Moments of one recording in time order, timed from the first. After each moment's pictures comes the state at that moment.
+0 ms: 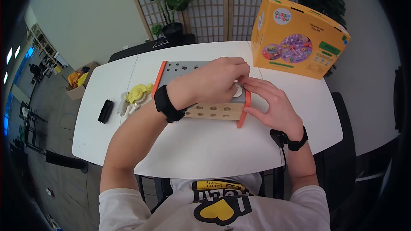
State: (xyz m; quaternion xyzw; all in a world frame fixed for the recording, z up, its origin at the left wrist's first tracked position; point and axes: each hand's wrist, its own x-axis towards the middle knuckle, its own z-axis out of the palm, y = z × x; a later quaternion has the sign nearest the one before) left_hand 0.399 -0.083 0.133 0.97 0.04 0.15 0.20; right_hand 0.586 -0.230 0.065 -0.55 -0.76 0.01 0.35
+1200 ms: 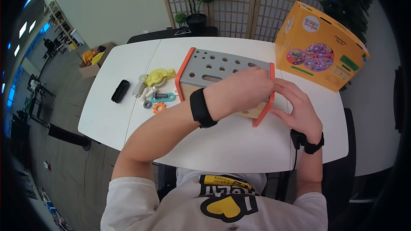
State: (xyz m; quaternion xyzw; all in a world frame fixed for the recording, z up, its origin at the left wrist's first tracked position) left_hand 0.393 -0.104 0.104 0.99 0.07 0.15 0.05; right_hand 0.587 -0.234 0.081 -0.55 -0.78 0.05 0.30
